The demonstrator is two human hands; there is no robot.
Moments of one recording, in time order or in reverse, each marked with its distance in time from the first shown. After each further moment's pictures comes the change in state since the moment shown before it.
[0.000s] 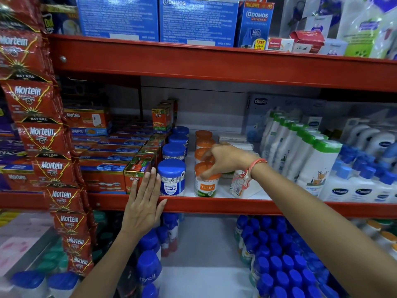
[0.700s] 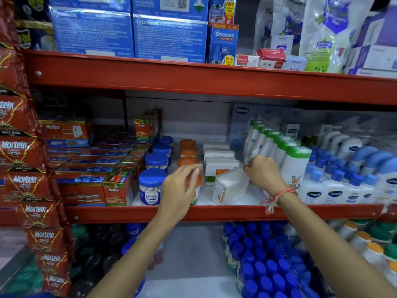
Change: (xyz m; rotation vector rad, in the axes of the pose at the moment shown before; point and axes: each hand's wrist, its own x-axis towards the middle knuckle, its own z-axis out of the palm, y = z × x) left_hand 0.115 0.103 -0.070 -0.959 -0.032 -0.329; right_hand -0.060 0.101 0.021 0.096 0.478 0.510
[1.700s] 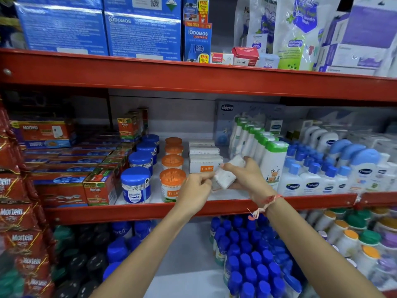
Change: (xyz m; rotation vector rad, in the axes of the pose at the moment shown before) left_hand 0.006 0.057 0.049 -0.271 -0.402 -0.439; right_hand -0.019 0.009 0.007 1.039 -0.102 0.380
